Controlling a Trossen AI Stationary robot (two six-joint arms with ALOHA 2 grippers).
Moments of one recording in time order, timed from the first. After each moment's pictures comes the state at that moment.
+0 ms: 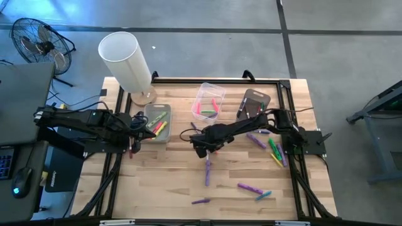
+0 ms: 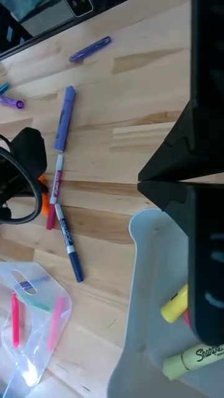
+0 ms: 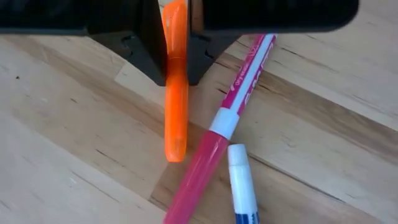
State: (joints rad) left arm -0.14 0.50 0.54 -0.64 -0.10 -0.23; right arm 0.09 2.17 1.59 -0.97 0.10 1.18
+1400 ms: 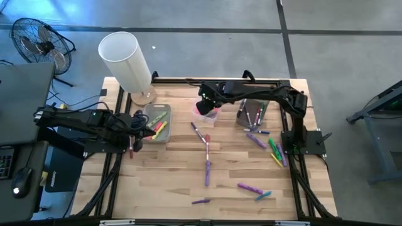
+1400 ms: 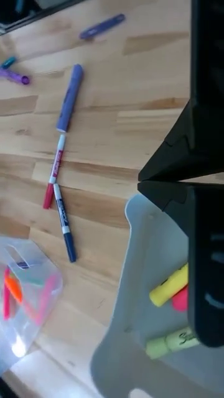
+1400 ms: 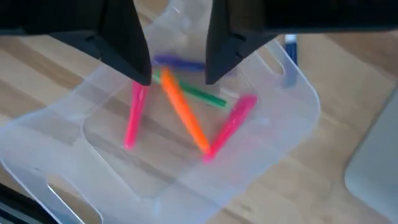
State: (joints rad) left arm -0.14 0.51 0.54 -0.65 -0.17 -0.30; right arm -0.30 1.95 1.64 -0.85 0.20 0.71
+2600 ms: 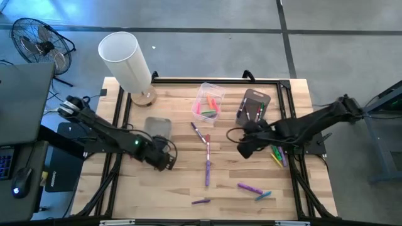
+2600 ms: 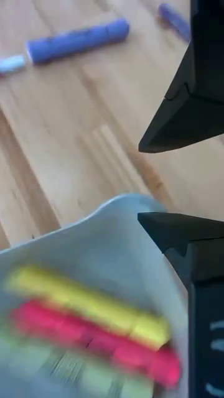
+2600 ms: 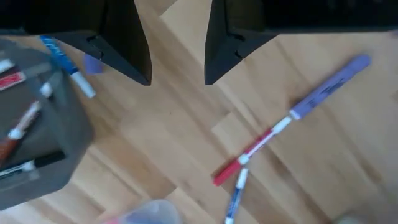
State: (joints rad) left arm -0.48 1.38 0.94 -0.76 -0.26 -1.56; right arm 0.29 1.22 0.92 -0.79 0.39 0.99
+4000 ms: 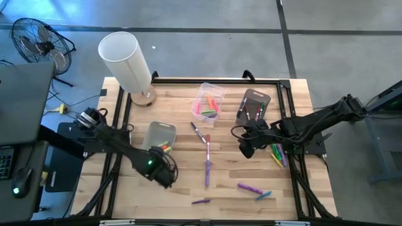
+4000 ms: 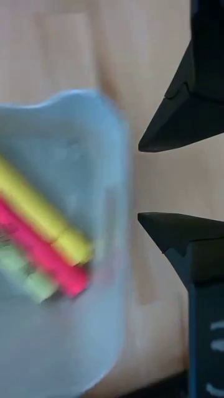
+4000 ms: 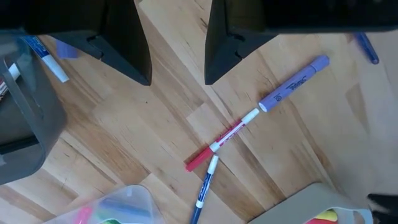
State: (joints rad) left arm -0.57 1.68 1.22 -1.16 -0.13 -1.94; right arm 0.29 1.15 0.87 -0.68 0.36 0.94
